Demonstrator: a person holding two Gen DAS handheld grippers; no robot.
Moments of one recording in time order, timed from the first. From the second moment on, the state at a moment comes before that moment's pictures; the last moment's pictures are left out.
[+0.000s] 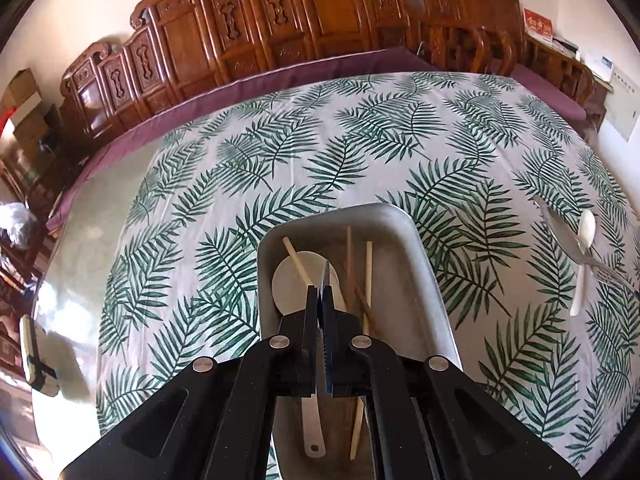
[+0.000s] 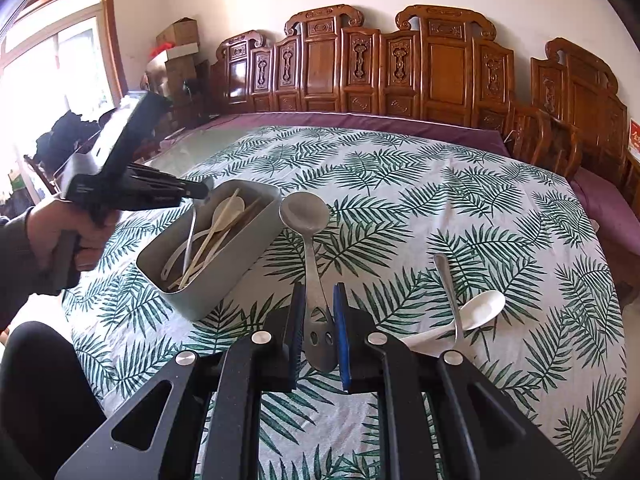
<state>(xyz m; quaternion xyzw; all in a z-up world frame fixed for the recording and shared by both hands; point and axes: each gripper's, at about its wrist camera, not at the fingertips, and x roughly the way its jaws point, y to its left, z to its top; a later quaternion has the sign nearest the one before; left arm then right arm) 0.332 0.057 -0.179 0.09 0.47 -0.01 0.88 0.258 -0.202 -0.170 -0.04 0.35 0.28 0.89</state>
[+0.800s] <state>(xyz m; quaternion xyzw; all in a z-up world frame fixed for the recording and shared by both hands) 0.276 0.076 -0.167 0.02 0.42 0.00 0.91 0.238 -0.165 -0.163 -0.06 0.34 0.31 0.89</state>
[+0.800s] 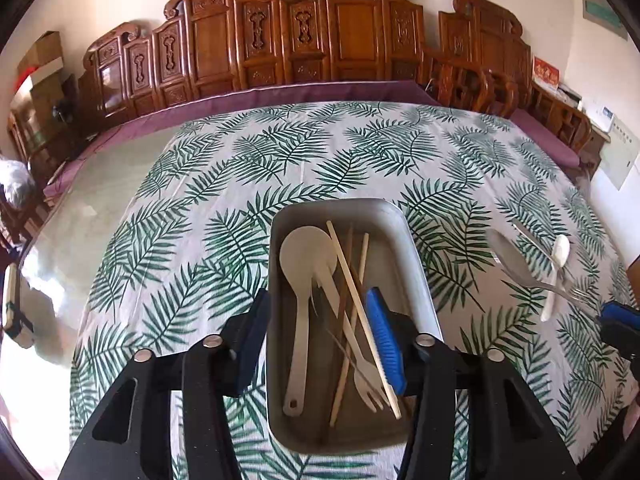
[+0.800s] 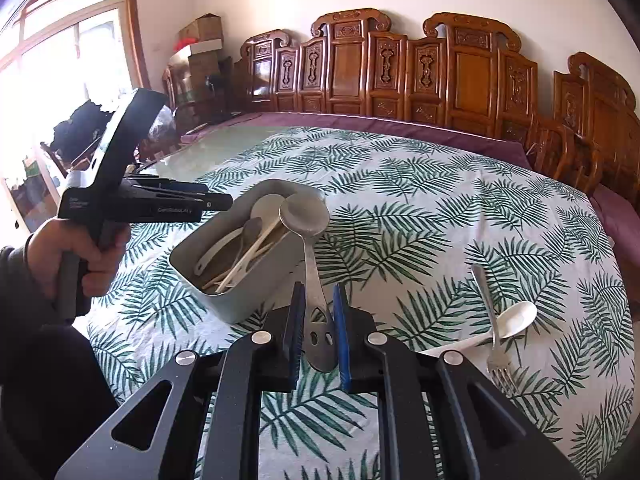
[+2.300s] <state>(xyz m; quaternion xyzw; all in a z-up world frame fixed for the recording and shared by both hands) 0.244 0.138 -0.164 -0.03 0.38 0.04 0.92 0.316 -0.020 -0.193 -0.12 0.38 0.31 0.86</state>
